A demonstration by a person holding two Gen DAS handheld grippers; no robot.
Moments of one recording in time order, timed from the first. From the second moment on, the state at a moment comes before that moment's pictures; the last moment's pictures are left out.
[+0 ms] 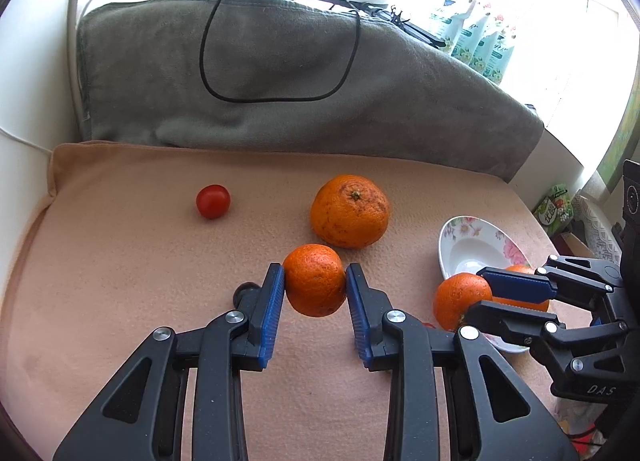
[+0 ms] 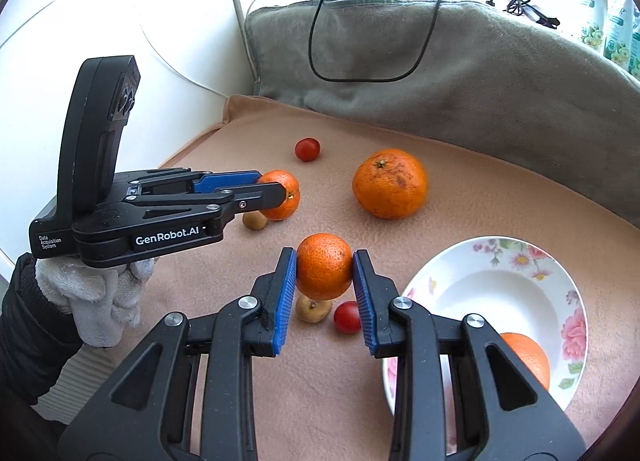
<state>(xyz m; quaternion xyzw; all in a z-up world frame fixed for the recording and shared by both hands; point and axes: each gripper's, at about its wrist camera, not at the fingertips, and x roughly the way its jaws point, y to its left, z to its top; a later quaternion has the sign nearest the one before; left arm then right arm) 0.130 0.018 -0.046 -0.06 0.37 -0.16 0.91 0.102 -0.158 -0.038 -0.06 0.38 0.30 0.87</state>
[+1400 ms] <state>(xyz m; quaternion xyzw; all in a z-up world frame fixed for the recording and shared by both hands) 0.116 -0.103 -0.037 -0.02 0.38 -0.27 0.89 0.139 -0.307 -0.046 0.03 0.41 0.16 0.90</state>
